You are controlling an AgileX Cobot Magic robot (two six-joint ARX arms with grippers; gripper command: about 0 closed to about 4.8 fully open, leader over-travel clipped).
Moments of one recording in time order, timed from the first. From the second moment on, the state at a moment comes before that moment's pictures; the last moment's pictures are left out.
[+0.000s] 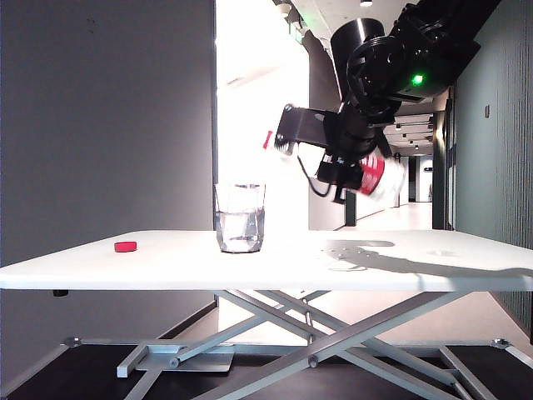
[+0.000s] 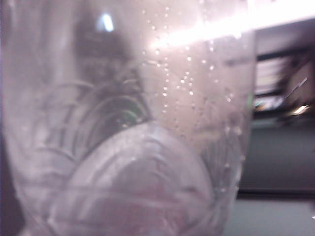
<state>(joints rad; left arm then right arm) -0.03 0.00 0.01 -0.14 0.50 -0.09 0.42 1.99 1.33 0.37 0.40 -1.17</state>
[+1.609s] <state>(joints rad) -0.03 0.00 0.01 -0.14 0.51 -0.09 0.17 2.12 1.15 0.91 -0.45 -0.07</state>
